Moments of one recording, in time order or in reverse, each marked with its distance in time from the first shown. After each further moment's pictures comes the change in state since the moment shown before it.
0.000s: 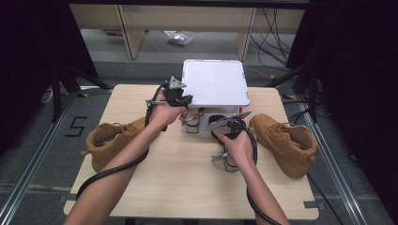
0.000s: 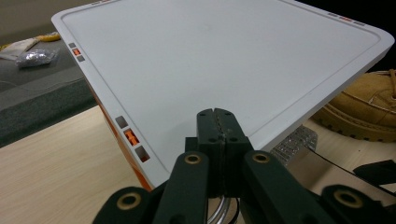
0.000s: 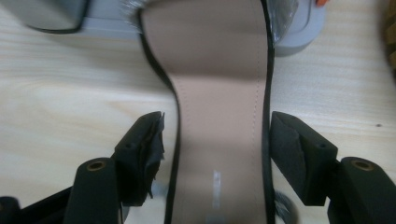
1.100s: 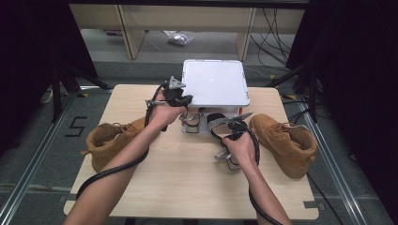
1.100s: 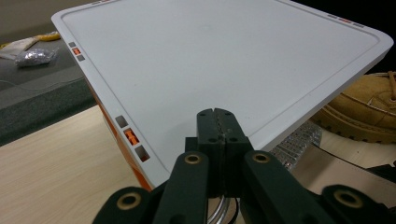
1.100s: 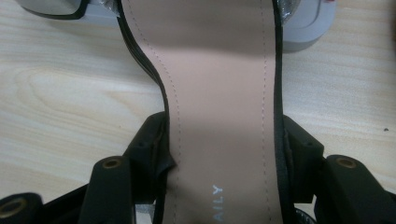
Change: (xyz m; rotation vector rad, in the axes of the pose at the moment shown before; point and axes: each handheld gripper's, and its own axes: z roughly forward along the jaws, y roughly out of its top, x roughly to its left) left arm 0.001 -0.001 0.000 -0.004 -0.006 -0.006; right arm -0.006 -0.003 0.005 0.014 0.027 -0.032
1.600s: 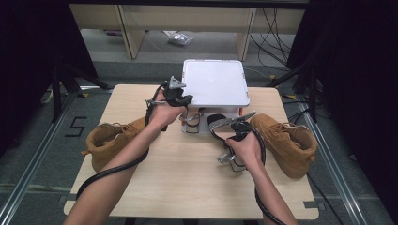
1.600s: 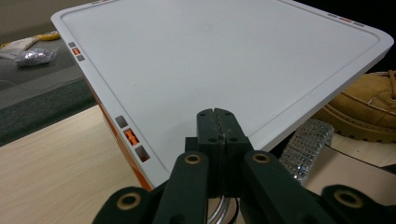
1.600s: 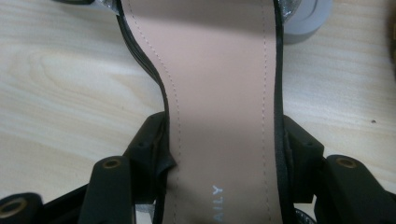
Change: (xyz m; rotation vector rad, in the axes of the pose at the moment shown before) left arm 0.000 0.000 0.000 0.000 0.001 0.001; right arm -0.008 -0.004 -0.011 0.017 0.038 -0.039
